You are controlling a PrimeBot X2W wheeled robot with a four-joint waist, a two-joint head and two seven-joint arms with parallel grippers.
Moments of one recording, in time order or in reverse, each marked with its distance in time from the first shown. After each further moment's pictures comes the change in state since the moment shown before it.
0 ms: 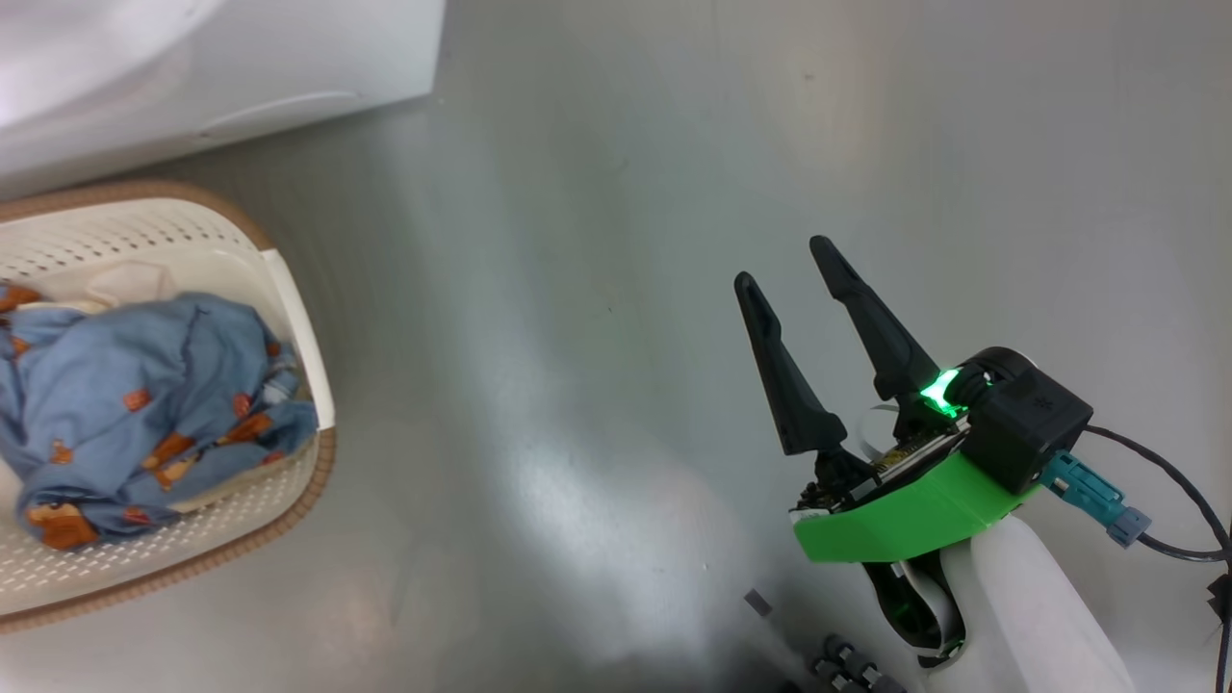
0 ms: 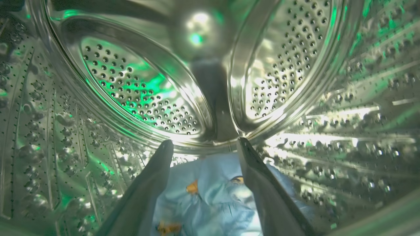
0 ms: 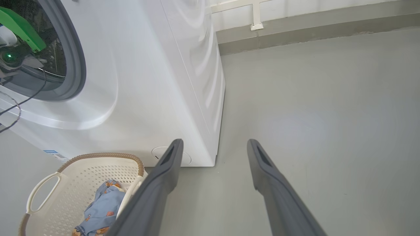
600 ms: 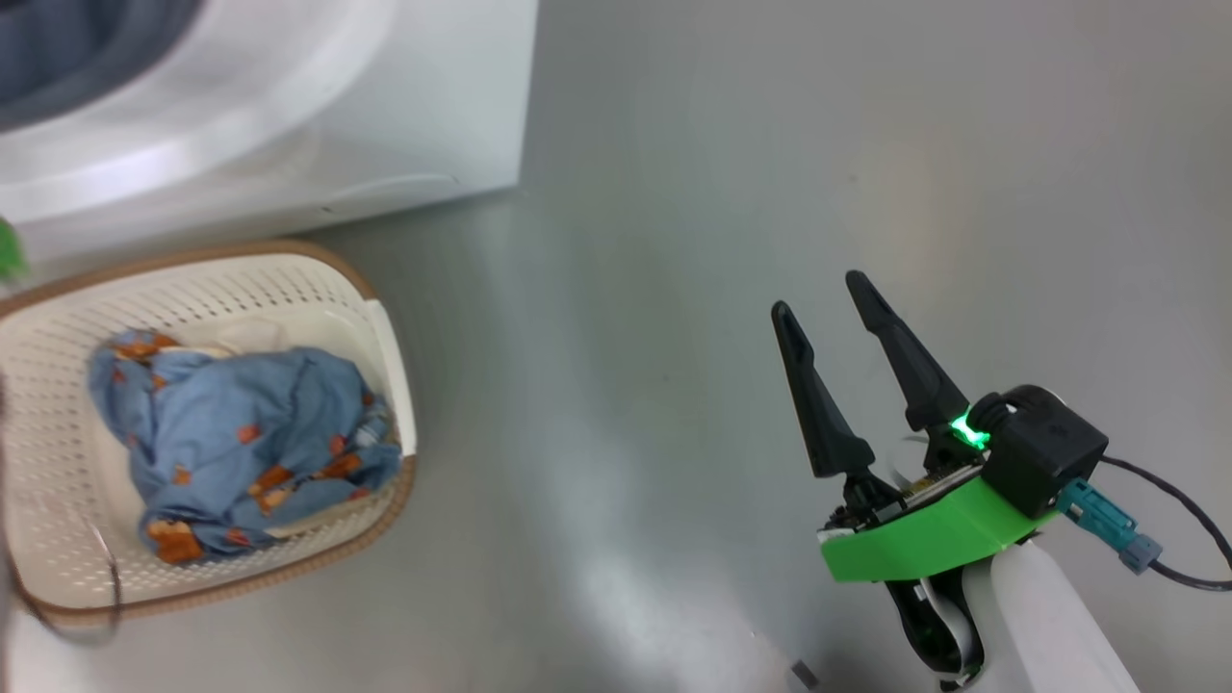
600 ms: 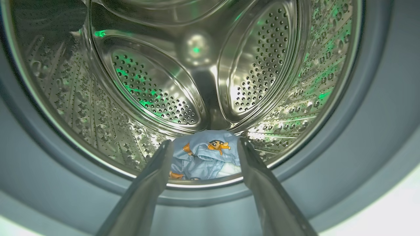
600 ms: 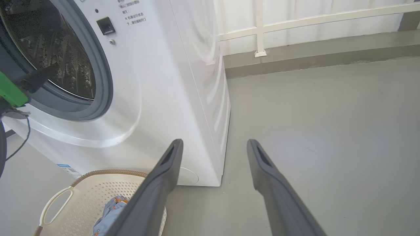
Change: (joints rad) left arm 0.579 -0.128 0.099 -0.448 -0.045 0.139 -0.027; right arm 0.057 -0.001 -0.053 0.016 -0.031 0.000 -0.007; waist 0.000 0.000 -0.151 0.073
